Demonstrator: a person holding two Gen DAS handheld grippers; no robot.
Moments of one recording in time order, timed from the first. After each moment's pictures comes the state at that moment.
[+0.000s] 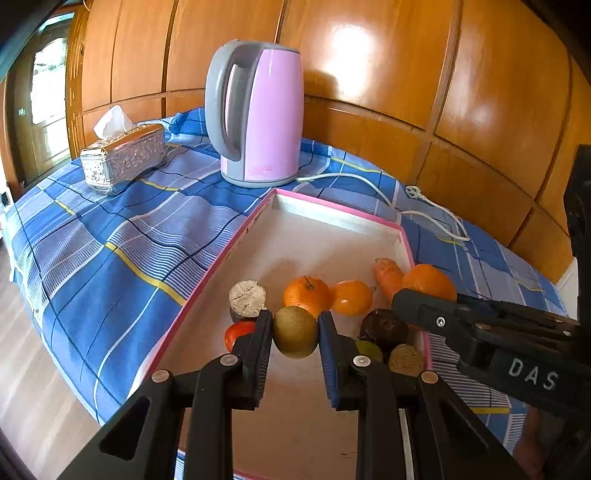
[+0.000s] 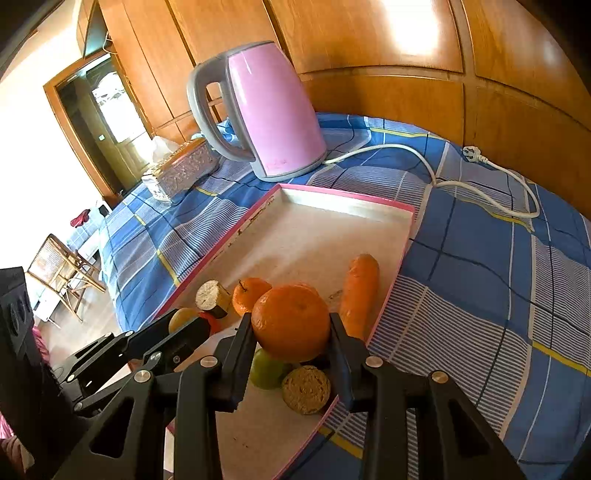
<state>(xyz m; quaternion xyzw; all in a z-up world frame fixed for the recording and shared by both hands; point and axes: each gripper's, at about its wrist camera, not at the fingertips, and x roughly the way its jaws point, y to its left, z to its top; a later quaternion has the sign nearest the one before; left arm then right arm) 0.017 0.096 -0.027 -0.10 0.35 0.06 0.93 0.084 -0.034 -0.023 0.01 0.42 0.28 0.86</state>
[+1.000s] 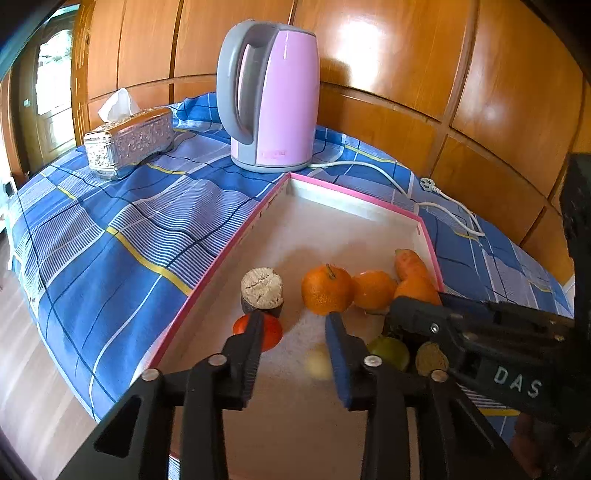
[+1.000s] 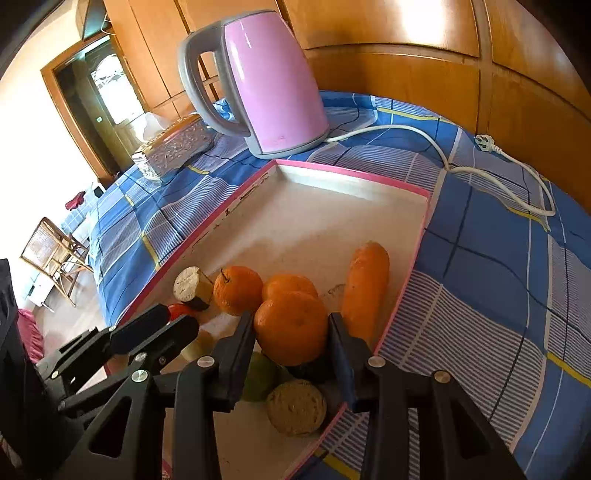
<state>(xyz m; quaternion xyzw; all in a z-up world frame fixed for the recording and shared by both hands) 0.024 0.109 -0.042 -0.11 0.37 0.08 0.92 0.098 -0.021 -0.044 -0.02 0.44 0.28 0.85</state>
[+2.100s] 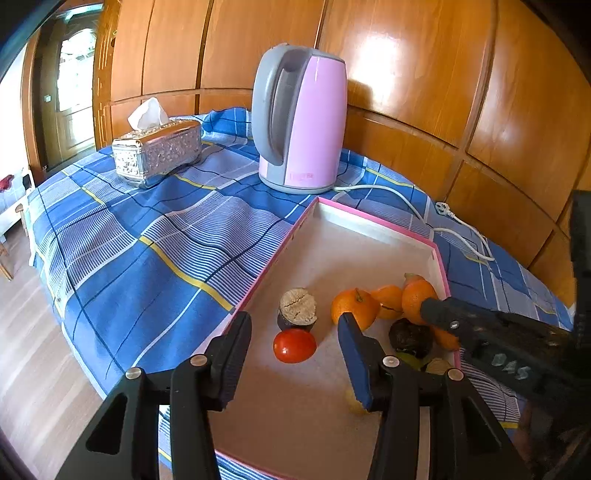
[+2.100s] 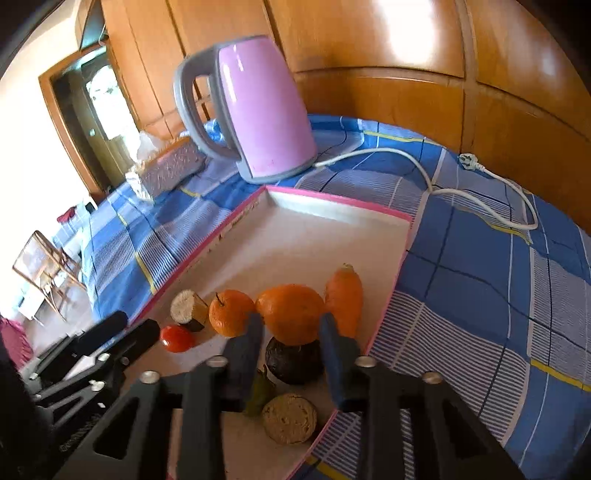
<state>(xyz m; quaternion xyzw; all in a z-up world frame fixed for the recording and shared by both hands) 0.008 0.125 -0.025 -0.12 0.34 0.11 0.92 0.096 -0.020 -0.034 -0.03 0.41 0.26 0.87</state>
